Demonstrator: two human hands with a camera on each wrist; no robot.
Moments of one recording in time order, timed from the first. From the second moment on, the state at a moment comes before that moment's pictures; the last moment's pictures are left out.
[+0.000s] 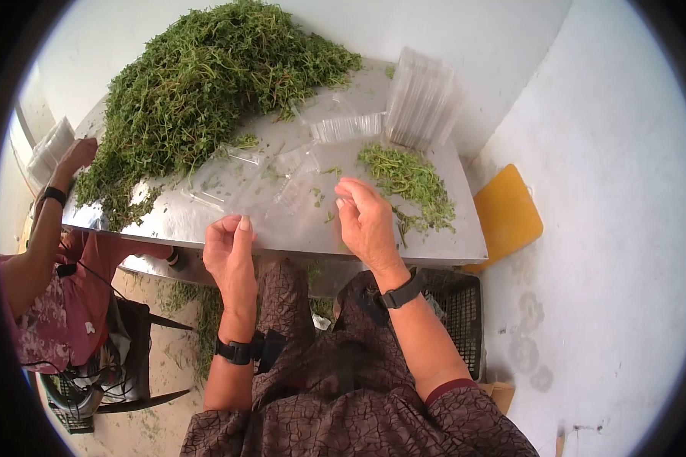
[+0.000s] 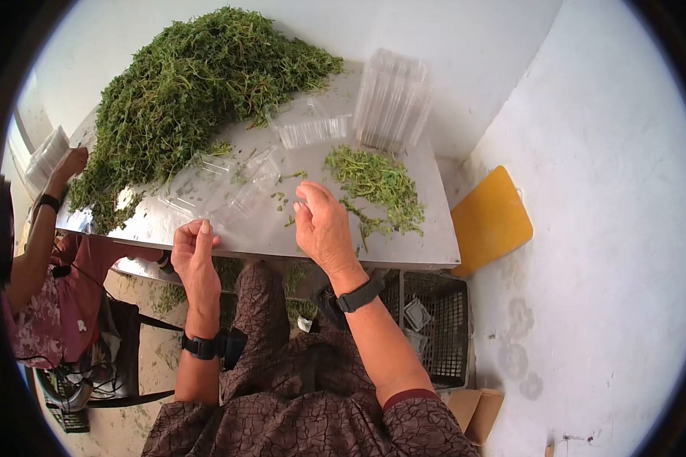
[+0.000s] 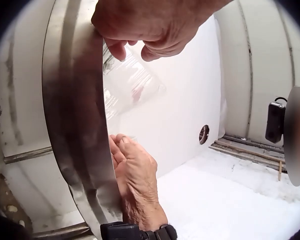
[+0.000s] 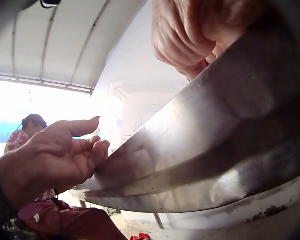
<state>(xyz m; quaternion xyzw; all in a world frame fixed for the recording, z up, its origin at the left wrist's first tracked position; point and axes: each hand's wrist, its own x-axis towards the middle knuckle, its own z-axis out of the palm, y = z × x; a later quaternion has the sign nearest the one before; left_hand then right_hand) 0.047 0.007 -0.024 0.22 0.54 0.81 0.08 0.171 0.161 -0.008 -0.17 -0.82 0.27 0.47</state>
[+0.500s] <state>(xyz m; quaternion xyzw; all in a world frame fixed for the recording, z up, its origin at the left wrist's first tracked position) 0.046 0.004 -0.035 0.39 0.58 0.71 -0.08 0.170 0.157 -0.001 -0.20 -0.81 0.29 0.47</state>
